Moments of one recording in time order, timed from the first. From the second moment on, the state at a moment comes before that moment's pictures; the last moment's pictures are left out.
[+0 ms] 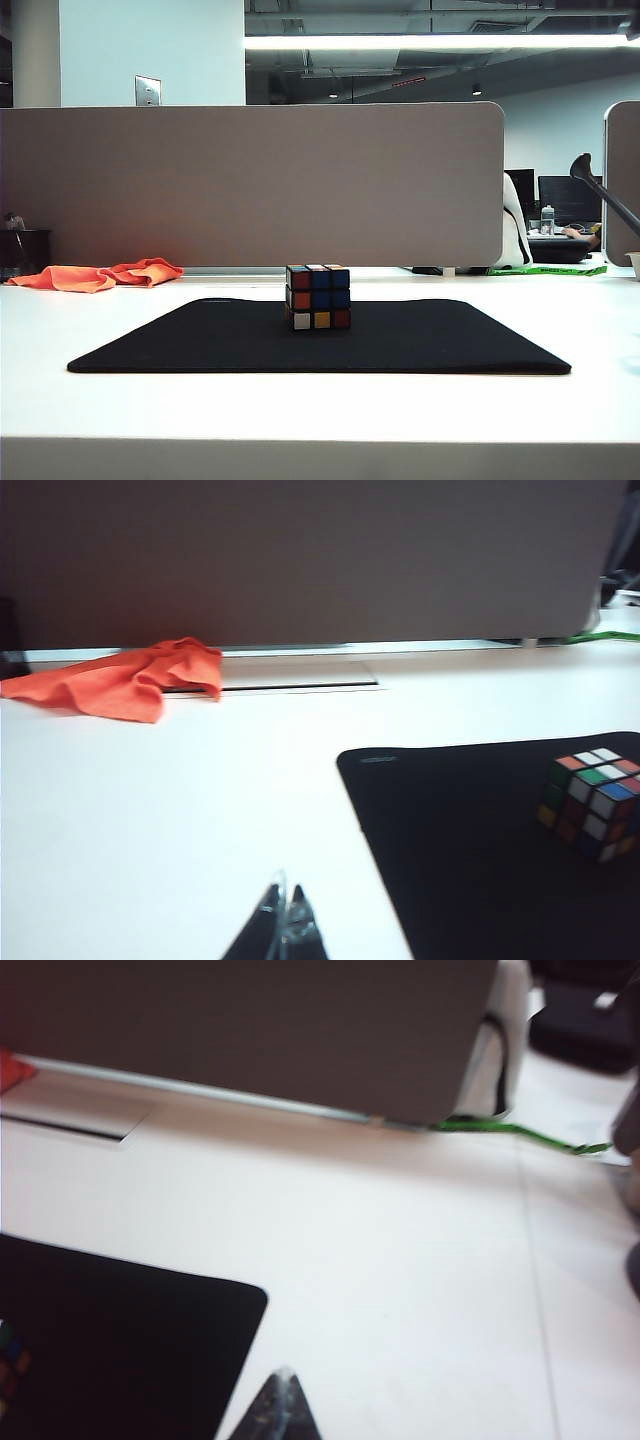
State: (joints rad) left arm 0.03 0.00 0.01 0.04 0.22 0.01; right arm 0.09 0.85 0.77 -0.15 -0.08 -0.07
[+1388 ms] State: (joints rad) left arm 0.03 0.00 0.01 0.03 0.18 -0.04; right arm -0.09 0.03 0.15 -0.04 -0.04 0.09
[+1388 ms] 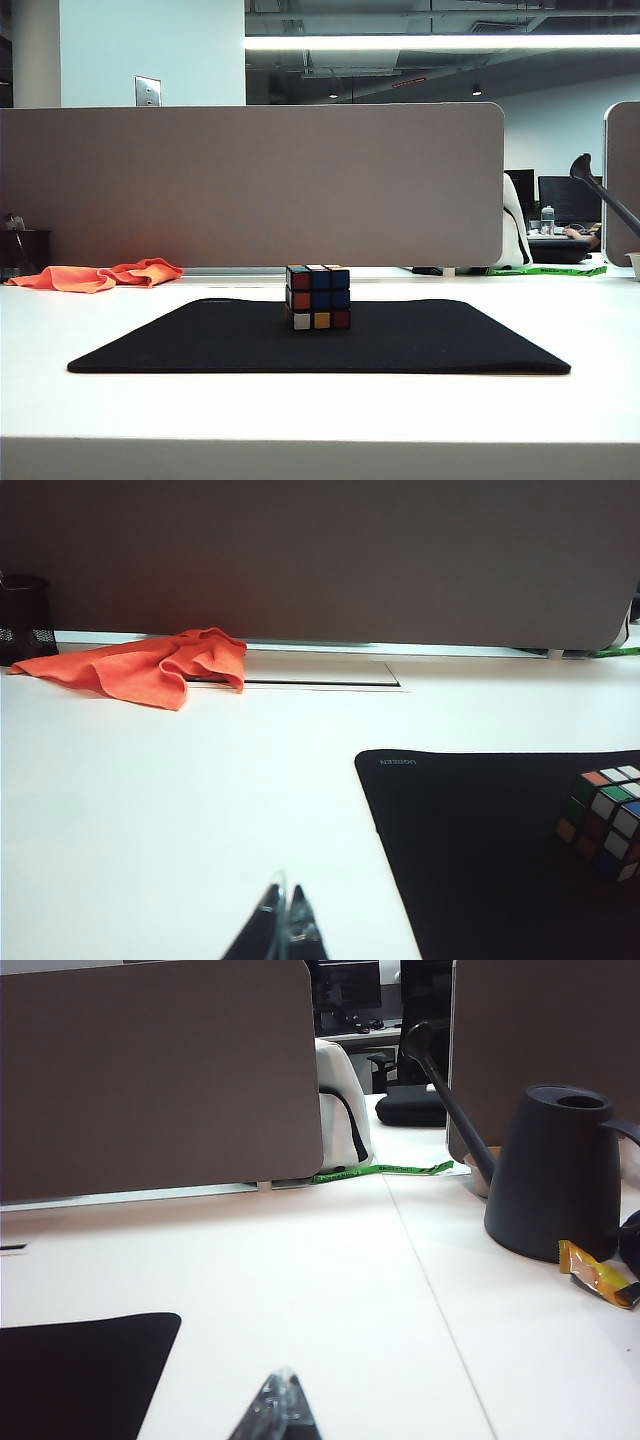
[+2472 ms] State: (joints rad) left arm 0.02 0.00 0.01 0.03 0.18 -0.04; right arm -0.09 0.00 0.01 0.02 -0.05 0.13
